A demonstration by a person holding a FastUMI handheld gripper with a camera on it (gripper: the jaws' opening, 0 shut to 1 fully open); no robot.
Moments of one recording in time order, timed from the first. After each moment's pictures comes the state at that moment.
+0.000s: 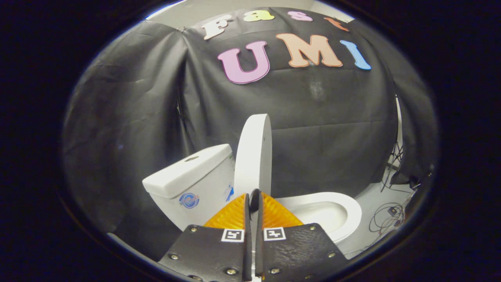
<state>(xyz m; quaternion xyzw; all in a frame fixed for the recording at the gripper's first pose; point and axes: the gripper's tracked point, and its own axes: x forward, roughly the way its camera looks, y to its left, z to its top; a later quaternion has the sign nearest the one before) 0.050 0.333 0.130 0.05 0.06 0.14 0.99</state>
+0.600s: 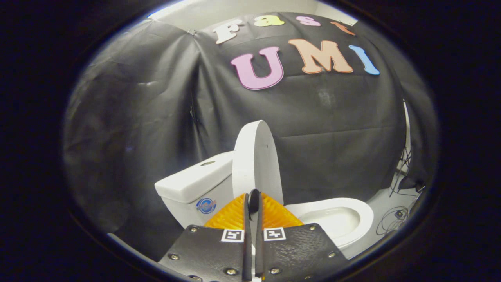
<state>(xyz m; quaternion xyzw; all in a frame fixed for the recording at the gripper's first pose) 0.049 0.377 0.134 0.04 0.03 0.18 0.98</state>
